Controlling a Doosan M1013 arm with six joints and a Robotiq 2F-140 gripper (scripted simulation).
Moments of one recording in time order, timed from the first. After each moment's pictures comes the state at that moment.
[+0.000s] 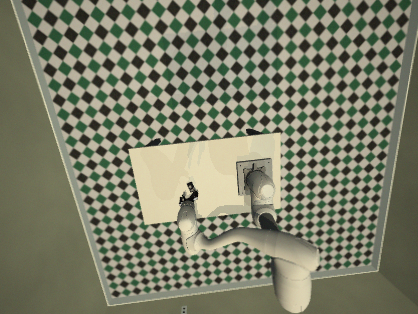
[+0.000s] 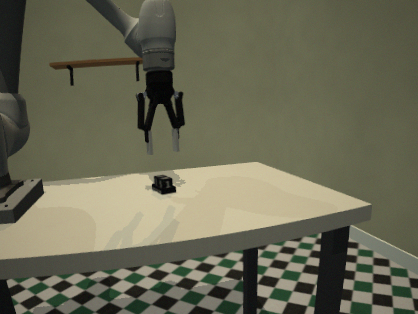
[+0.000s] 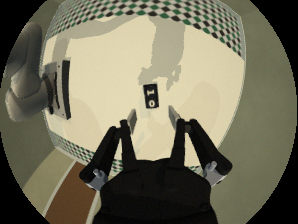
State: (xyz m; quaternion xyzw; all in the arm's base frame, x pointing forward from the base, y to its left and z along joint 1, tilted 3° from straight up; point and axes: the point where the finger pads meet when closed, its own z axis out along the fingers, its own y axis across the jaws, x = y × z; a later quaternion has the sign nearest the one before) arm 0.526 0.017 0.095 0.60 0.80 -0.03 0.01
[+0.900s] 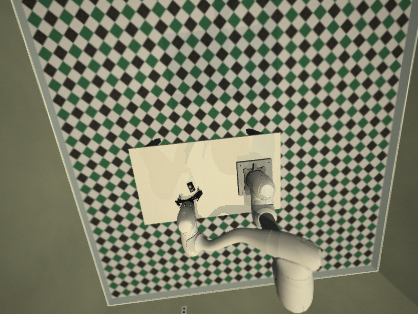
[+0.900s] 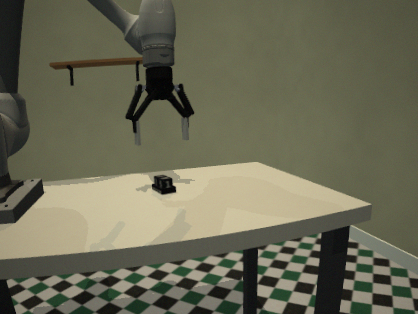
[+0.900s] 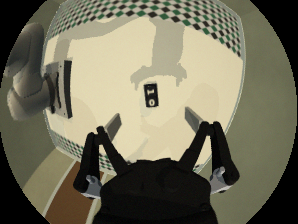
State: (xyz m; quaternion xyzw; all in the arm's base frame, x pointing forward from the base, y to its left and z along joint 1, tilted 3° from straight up) arm 0.526 0.017 0.106 0.60 0.80 -0.03 0.01
